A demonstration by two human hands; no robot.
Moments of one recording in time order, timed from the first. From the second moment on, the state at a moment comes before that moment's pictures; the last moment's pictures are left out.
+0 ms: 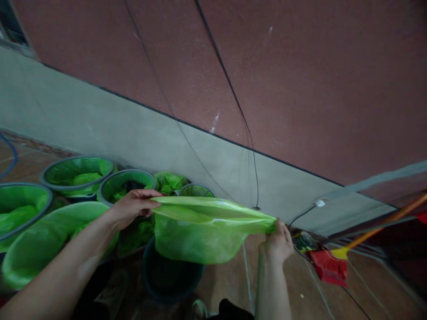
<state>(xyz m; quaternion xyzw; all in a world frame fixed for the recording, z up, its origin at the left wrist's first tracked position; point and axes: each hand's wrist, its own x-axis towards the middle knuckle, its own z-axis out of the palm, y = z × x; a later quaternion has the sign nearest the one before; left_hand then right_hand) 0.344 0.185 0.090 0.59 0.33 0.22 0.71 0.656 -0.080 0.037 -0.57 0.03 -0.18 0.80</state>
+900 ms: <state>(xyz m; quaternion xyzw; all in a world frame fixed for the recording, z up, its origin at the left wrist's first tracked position) 0.358 0.190 0.071 0.48 0.45 0.41 0.63 0.635 -0.067 0.049 -0.53 0.02 -0.21 0.82</state>
